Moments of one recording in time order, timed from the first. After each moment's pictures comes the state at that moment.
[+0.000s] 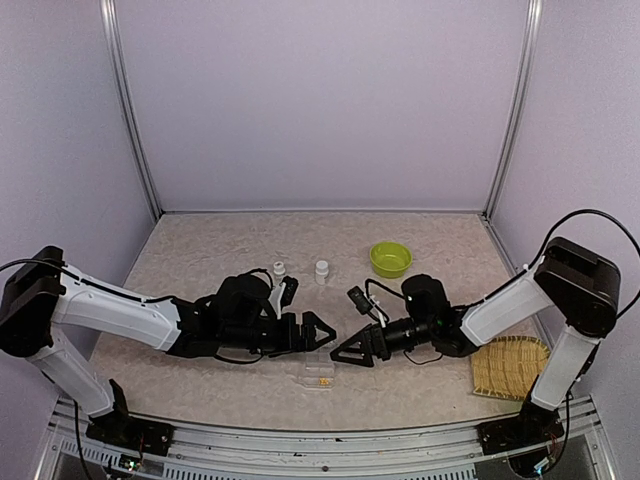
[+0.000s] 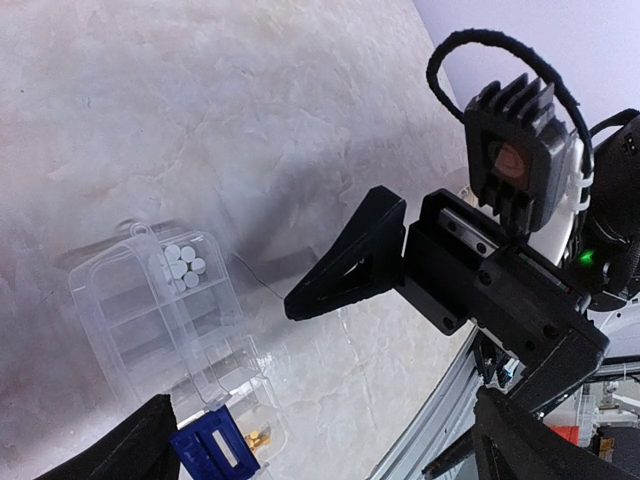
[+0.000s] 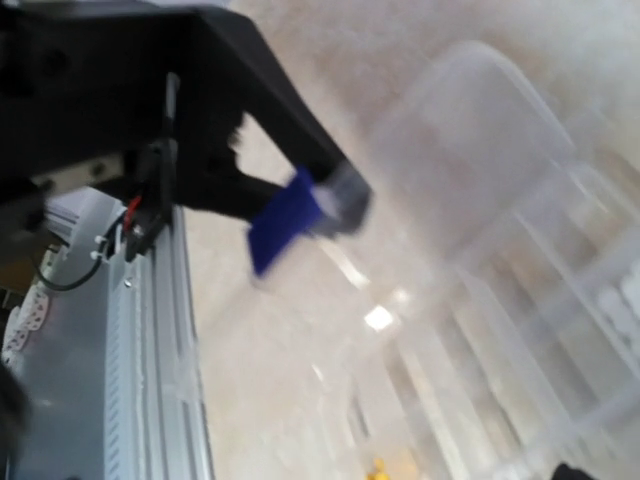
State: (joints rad) left arm -1.04 1.55 0.72 0.27 0.12 -0.91; right arm 0.83 1.74 0.60 0.69 -0.74 0.54
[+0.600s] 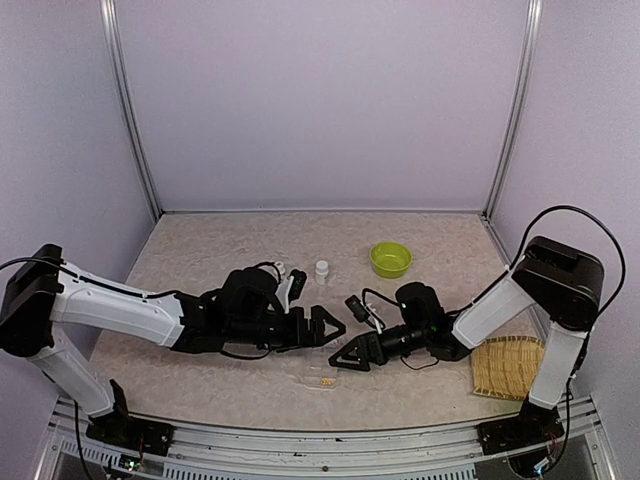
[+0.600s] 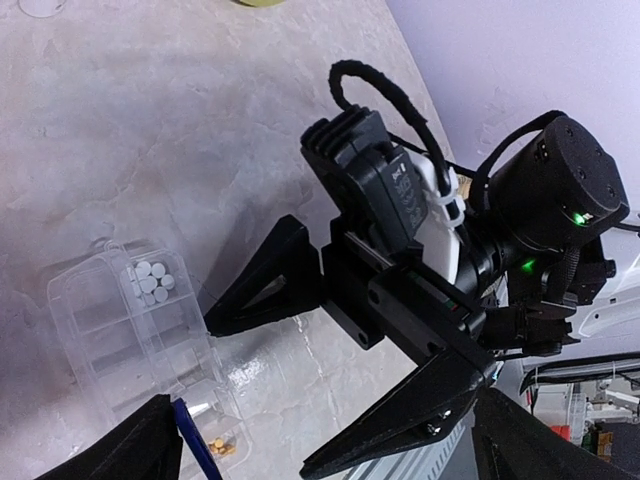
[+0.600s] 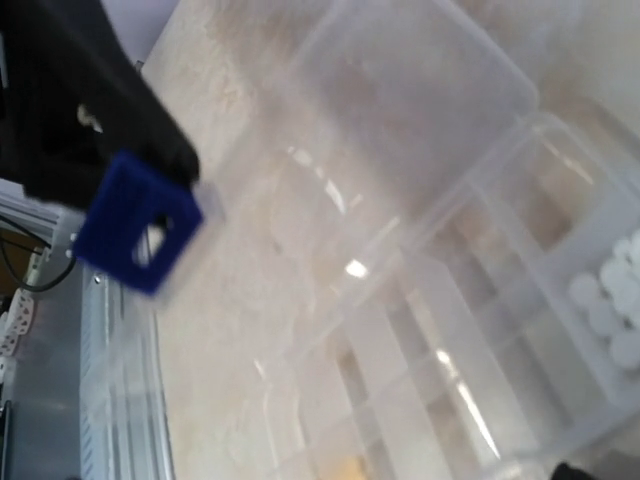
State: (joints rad) left arm -1.06 1.56 0.79 0.24 0.11 -0.91; right arm 0.83 1.84 0.60 0.73 -0.73 0.58
